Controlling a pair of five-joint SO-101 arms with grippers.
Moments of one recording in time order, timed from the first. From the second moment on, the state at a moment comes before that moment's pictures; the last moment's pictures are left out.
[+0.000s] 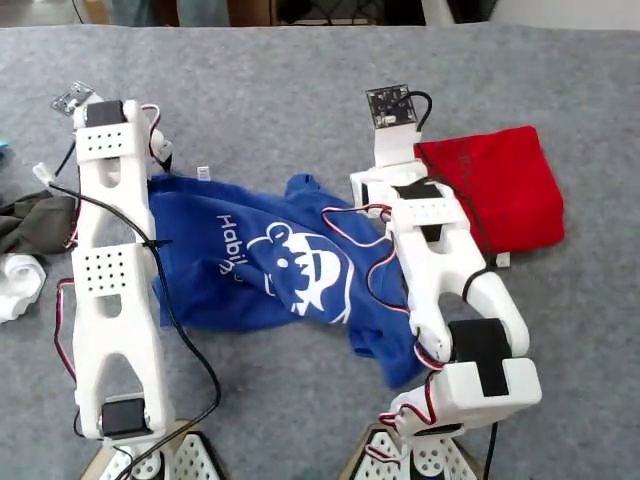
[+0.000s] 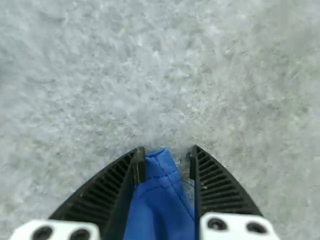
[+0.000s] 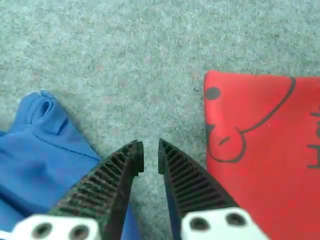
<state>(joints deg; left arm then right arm) -14.0 66.9 -72.5 89.7 43.6 -4.9 3.4 32.0 26.7 4.6</state>
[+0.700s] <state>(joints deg) -12.7 67.6 -72.6 89.4 44.3 -4.9 3.4 32.0 26.7 4.6</state>
